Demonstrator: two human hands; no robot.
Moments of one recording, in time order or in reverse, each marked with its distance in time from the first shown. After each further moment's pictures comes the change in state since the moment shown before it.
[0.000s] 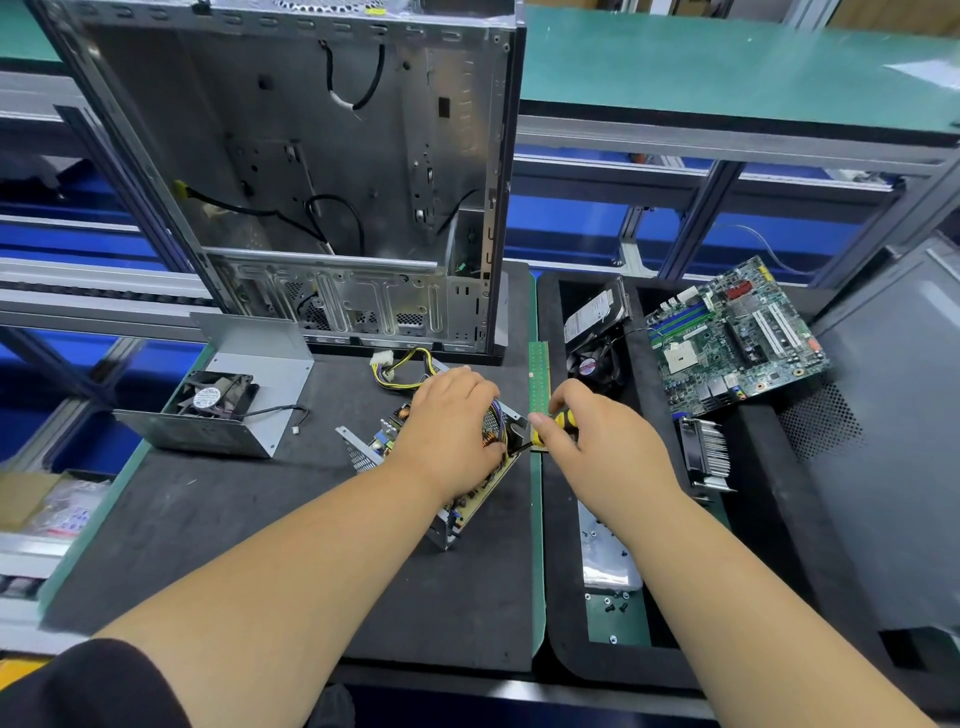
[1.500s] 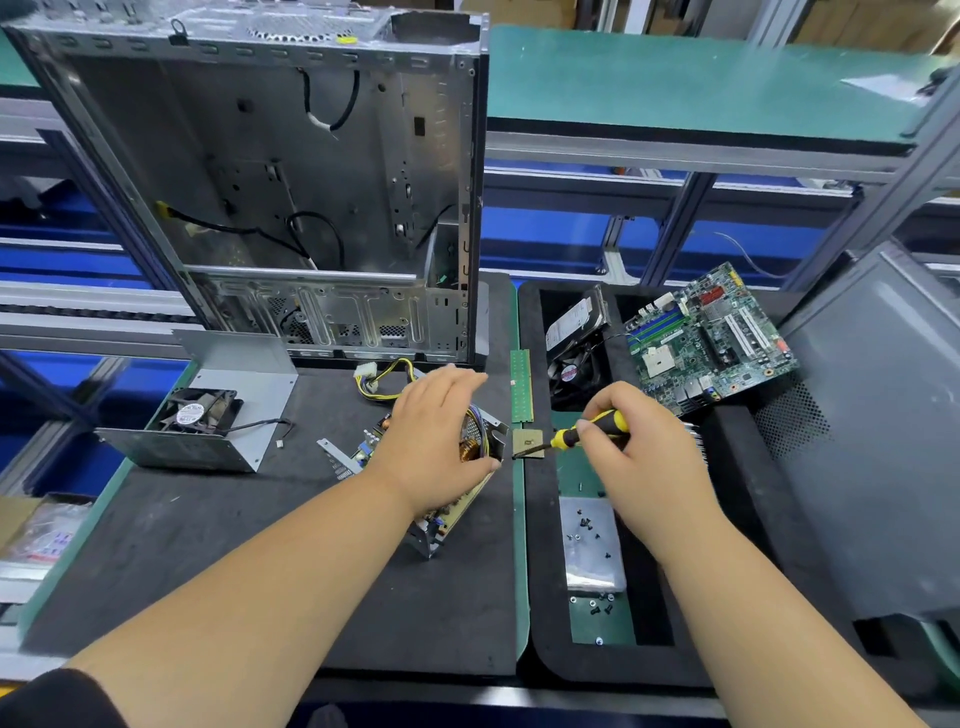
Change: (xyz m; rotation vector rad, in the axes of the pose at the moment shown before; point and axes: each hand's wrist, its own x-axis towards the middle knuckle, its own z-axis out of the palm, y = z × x) left_hand -0.008 0.002 -0.009 -0.153 0.008 0.022; right_hand -0.028 0.020 -0.035 0.353 0.155 0.116
